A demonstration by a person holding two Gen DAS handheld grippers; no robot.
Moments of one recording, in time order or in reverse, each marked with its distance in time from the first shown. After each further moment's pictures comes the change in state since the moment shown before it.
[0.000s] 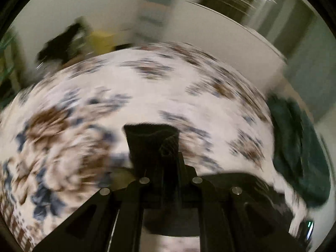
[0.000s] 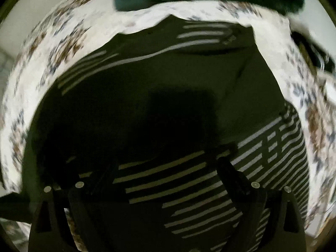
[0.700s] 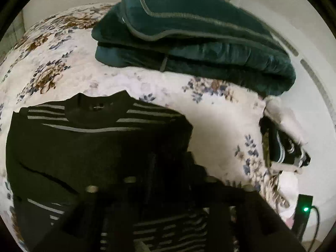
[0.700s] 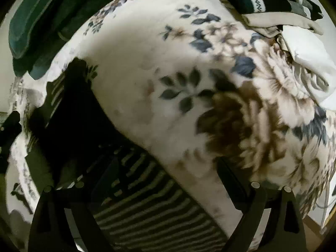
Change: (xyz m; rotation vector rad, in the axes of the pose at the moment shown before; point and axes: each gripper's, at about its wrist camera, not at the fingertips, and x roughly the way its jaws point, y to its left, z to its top) left arm 0.066 -0.517 -0.255 0.529 0.372 -0.308; right arm -0.007 -0.342 0.059 0.265 0.106 0.103
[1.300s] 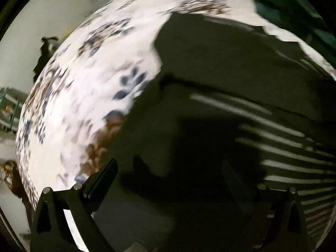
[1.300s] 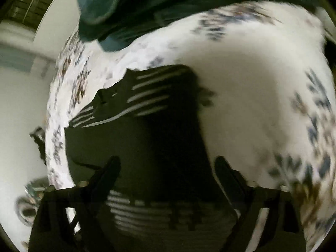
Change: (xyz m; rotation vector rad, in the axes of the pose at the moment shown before) left arm -0.048 0.235 -0.181 -0.268 0.137 0.617; right arm 0.018 0.160 0.060 -0.440 0.051 0.255
